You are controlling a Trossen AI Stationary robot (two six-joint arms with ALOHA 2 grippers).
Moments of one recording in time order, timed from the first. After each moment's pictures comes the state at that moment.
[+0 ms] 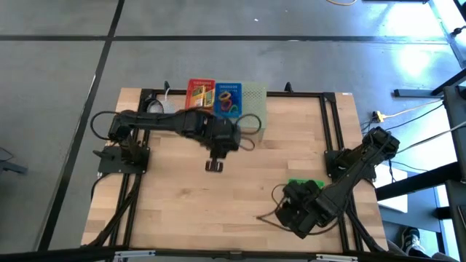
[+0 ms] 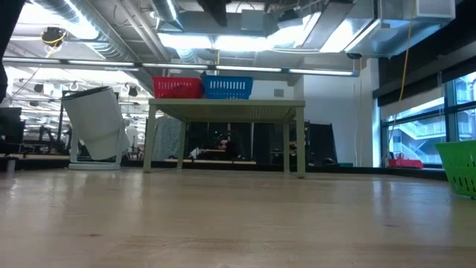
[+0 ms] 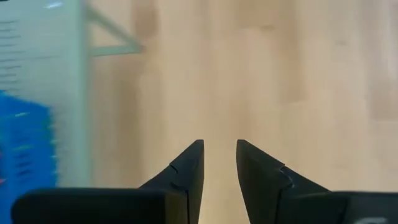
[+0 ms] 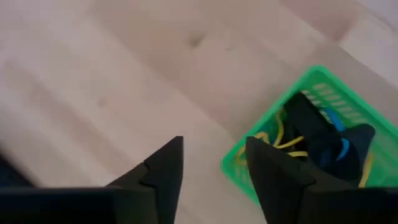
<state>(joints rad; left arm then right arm) -0.07 1.82 1.97 -1.32 -0.11 0.04 0.82 1.68 1.30 -1.11 0.36 1.63</state>
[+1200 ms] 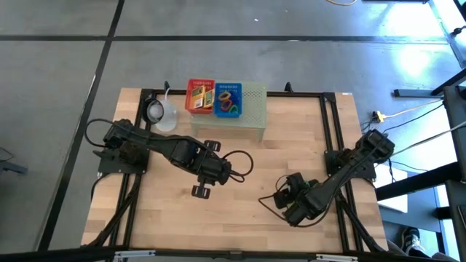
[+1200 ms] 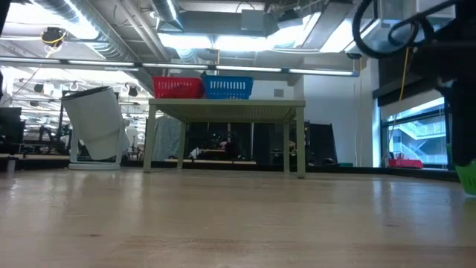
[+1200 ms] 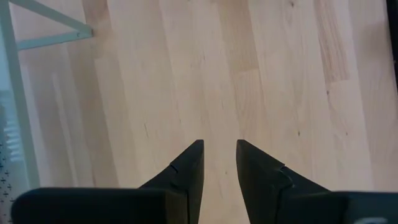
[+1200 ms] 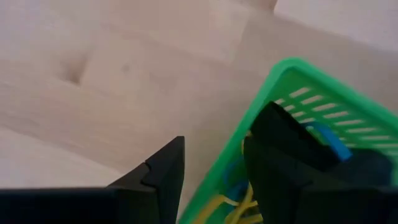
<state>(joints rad) -0.33 1.82 1.97 -1.43 -0.19 -0.12 0.75 1.73 1.03 -0.98 0.37 2.01</state>
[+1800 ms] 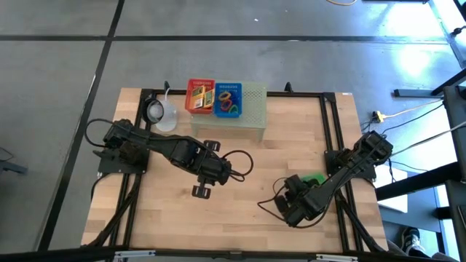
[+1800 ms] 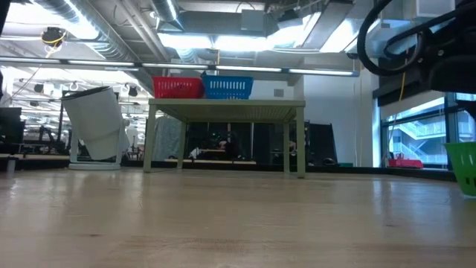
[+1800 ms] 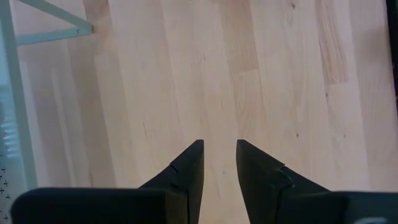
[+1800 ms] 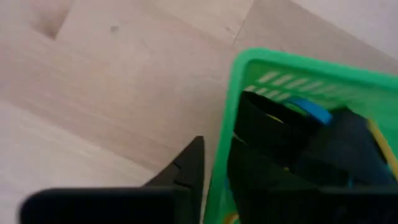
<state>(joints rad) -0.33 1.82 1.97 -1.43 -0.19 -0.15 0.75 1.76 1.03 -0.98 0.30 1.87</state>
